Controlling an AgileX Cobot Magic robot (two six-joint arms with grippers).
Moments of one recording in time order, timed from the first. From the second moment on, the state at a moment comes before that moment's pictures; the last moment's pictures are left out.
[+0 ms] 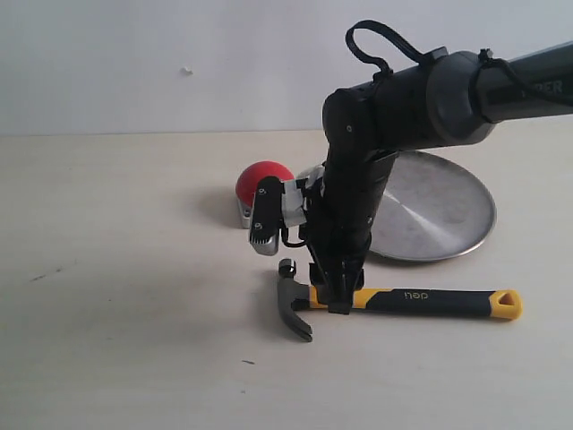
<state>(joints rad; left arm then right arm) -0.03 0.01 0.00 0.17 0.10 -0.26 0.60 2.04 -1.37 0.04 0.86 -0.90</state>
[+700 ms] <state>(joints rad) -0.03 0.01 0.00 0.17 0.10 -0.26 0.60 2.08 -1.37 0.07 0.81 -0.85</state>
